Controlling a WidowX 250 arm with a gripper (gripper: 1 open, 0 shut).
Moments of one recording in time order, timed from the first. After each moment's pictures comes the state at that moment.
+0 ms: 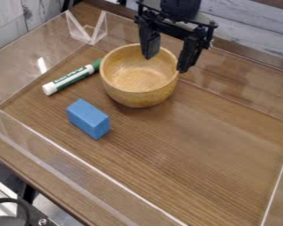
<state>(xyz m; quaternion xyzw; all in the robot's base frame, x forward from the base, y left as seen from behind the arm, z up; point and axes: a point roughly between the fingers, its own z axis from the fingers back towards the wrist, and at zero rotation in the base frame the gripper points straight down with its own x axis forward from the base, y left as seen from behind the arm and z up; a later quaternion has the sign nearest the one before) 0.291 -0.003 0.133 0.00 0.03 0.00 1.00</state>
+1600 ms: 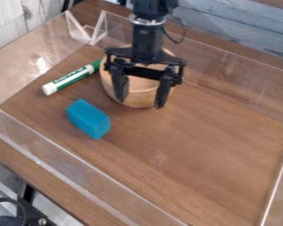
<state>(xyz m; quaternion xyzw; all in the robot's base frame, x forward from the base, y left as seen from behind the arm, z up) 0.253 0.024 0.081 -0.02 0.09 0.19 0.98</state>
